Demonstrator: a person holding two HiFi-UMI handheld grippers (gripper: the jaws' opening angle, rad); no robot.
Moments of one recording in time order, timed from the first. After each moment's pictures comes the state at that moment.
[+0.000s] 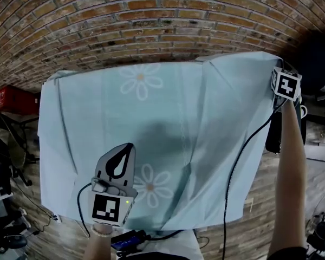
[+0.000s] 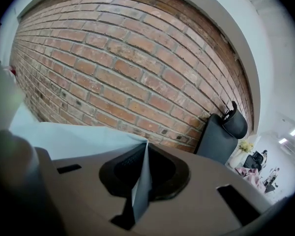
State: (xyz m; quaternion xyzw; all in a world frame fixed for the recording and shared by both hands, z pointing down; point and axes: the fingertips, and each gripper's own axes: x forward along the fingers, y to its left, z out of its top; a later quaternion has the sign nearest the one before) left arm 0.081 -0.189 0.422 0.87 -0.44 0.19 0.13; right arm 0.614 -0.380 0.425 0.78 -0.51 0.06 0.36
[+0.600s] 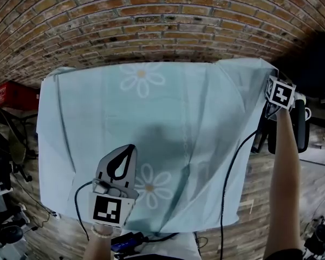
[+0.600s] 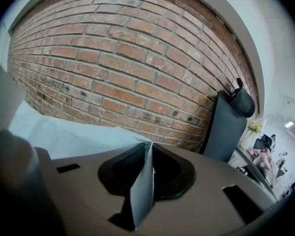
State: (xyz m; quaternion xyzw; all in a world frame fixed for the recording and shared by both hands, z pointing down) left arm 0.084 -0.184 0.437 0.86 -0.44 0.20 0.13; right arm 0.606 -0.367 0.494 0.78 -0.51 0.12 0.33
